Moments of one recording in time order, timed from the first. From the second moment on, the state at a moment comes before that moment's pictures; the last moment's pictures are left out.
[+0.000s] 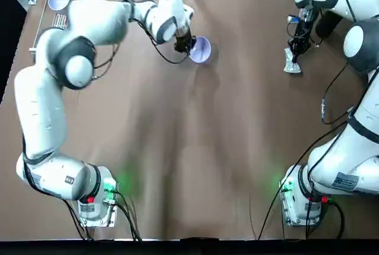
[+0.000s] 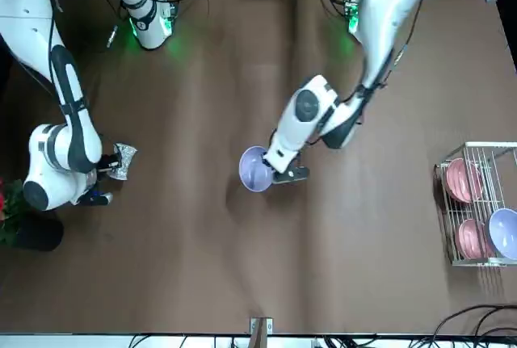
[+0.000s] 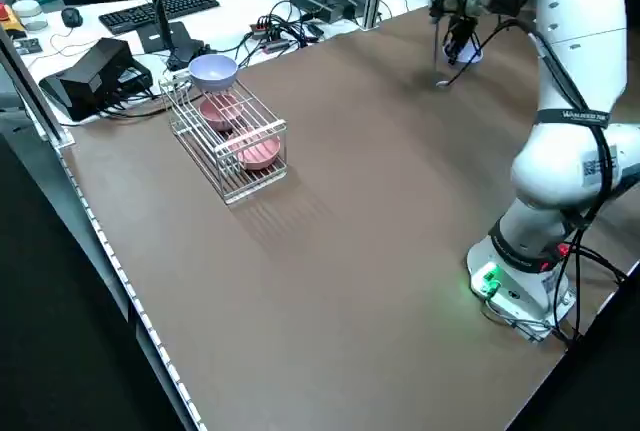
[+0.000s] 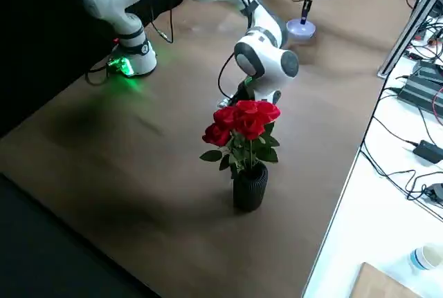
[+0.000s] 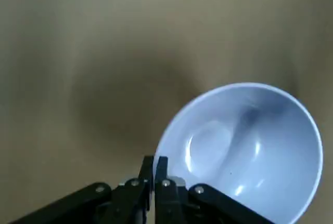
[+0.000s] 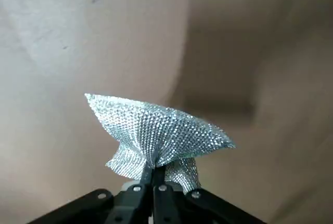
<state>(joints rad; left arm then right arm) -0.31 0.70 -0.46 -1.64 0.24 2.44 -1.00 -0.15 0.60 0.06 -1.66 0.00 1.68 -0.07</state>
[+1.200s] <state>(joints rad) -0.50 0.83 -0.32 -1.47 0.22 2.41 -1.06 0.27 0.53 0.08 -1.54 0.43 1.73 0.06</state>
